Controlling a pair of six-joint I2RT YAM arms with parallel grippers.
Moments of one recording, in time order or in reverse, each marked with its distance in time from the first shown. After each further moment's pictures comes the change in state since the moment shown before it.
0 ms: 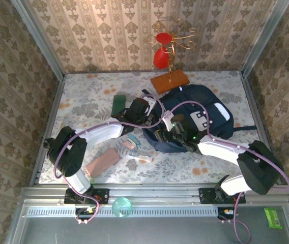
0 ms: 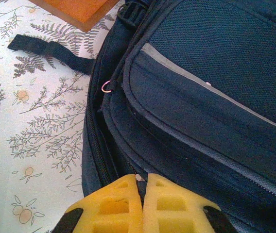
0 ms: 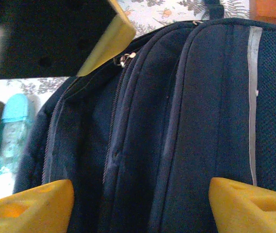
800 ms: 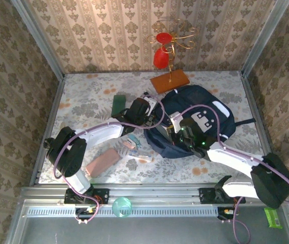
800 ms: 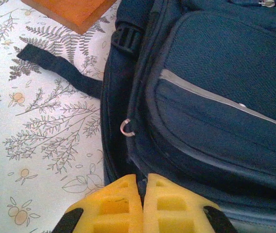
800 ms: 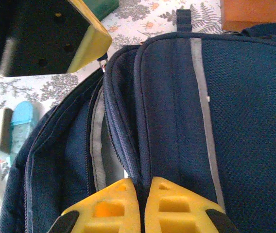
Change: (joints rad) left arm -0.001 0.000 0.003 0.000 -0.003 0.002; right arm -0.042 -0.219 -0.134 -0.007 -0.028 0.061
